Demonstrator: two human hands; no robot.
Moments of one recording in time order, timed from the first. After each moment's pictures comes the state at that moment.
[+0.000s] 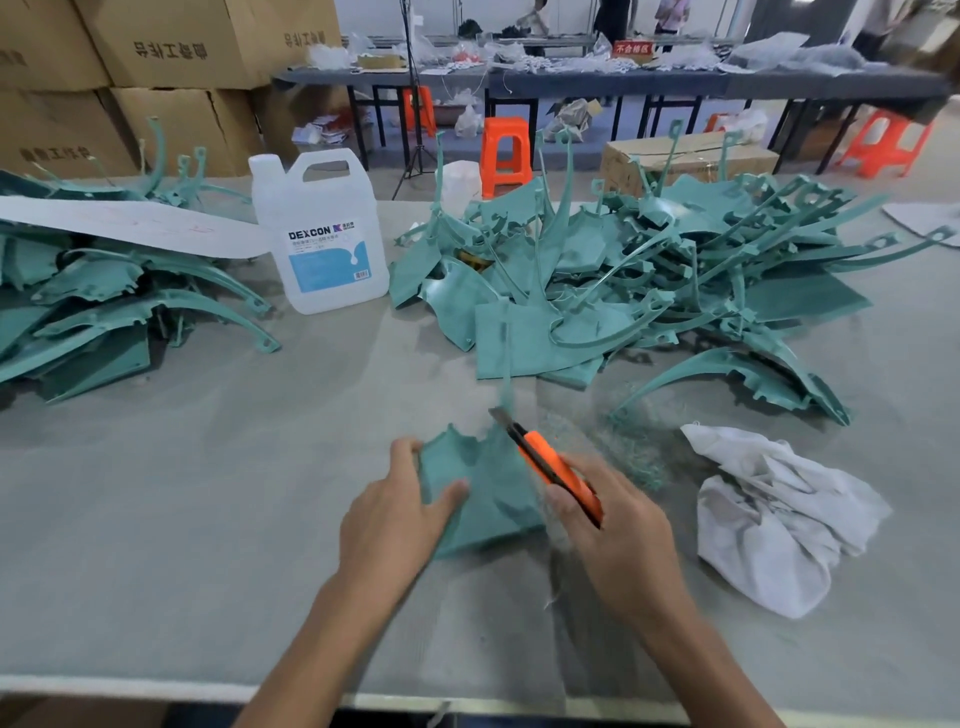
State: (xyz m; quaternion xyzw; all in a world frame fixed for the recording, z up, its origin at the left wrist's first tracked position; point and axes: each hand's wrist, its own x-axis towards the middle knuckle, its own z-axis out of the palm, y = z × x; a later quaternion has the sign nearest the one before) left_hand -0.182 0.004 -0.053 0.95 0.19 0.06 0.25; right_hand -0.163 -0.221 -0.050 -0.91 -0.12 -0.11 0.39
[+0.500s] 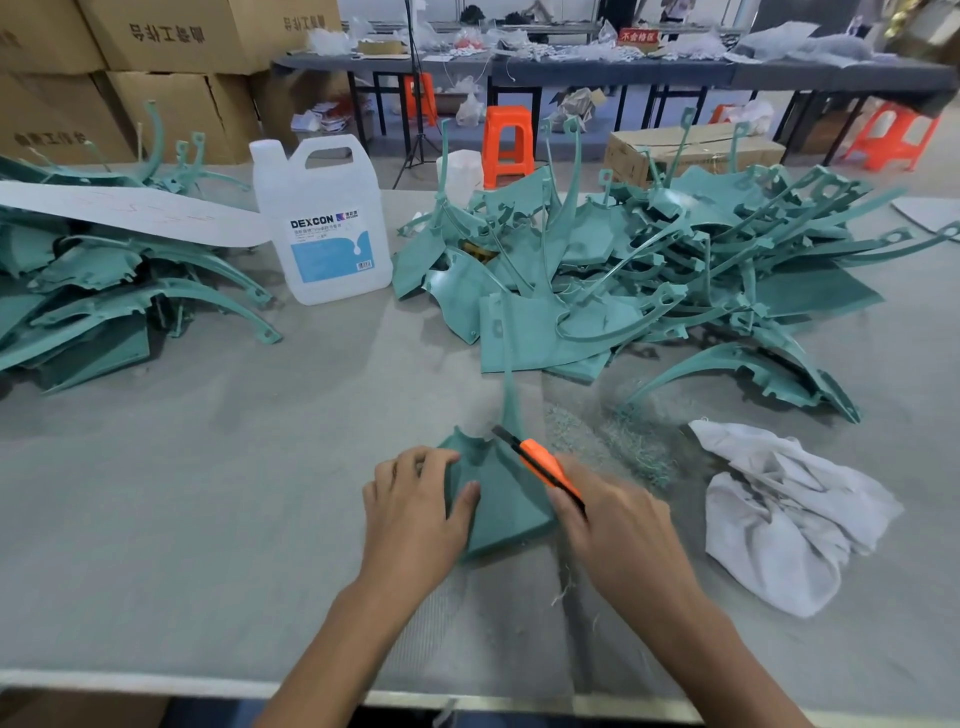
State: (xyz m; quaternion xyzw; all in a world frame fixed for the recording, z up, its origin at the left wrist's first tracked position) left_hand -0.182 -0.006 -0.076 0.96 0.12 0.12 0.21; right_hand -0.160 -0.213 -0.028 -0.96 -0.18 -0.02 0.22
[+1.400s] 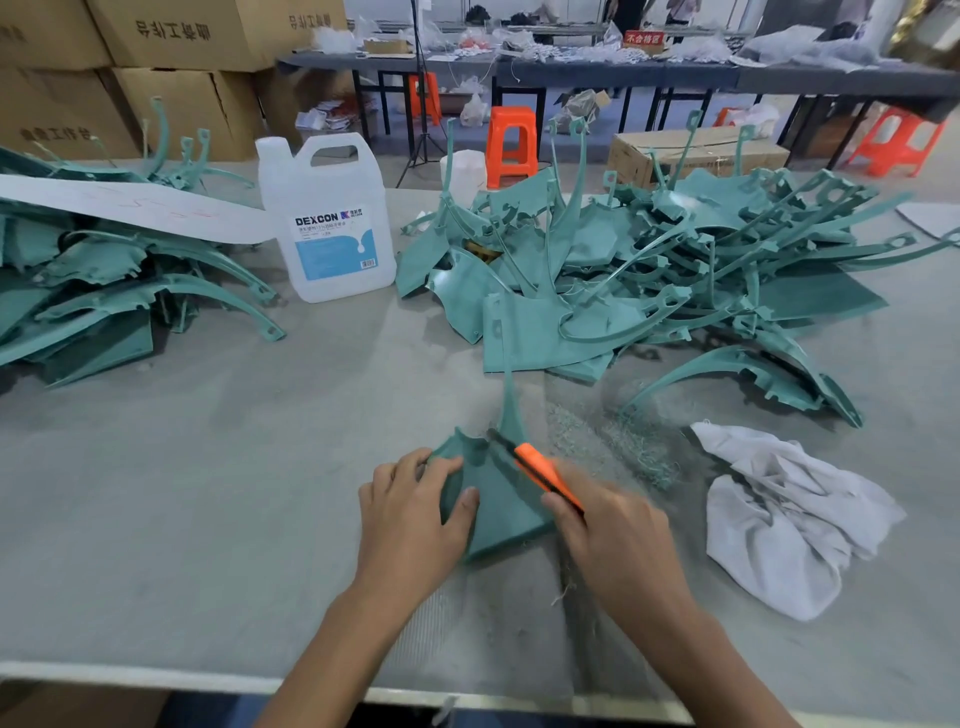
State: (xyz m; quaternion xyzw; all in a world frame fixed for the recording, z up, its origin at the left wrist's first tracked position) left_hand -0.189 -0.002 -0.082 0.96 0.11 0.14 0.21; right_hand -0.164 -0.209 -0.037 -0.96 -0.16 -0.02 0.21
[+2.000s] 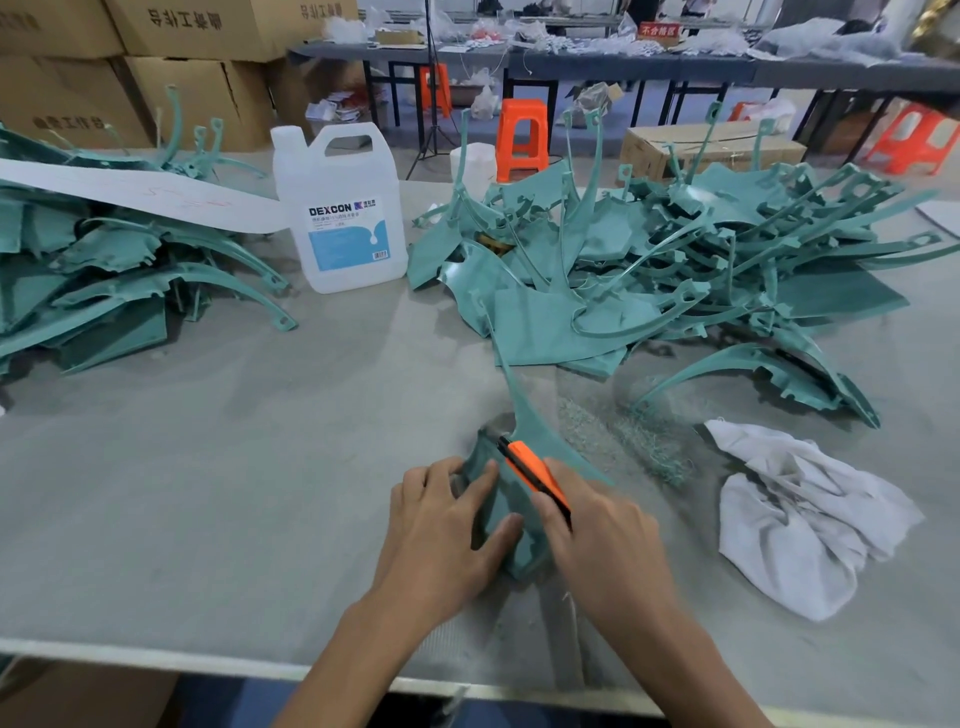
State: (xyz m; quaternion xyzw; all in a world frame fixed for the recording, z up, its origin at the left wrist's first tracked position) left_hand -0.207 -0.014 -0.079 0.98 0.03 0.12 0.16; right_hand -0.175 -0.188 -0.032 -0.96 -0.15 0.00 0.22
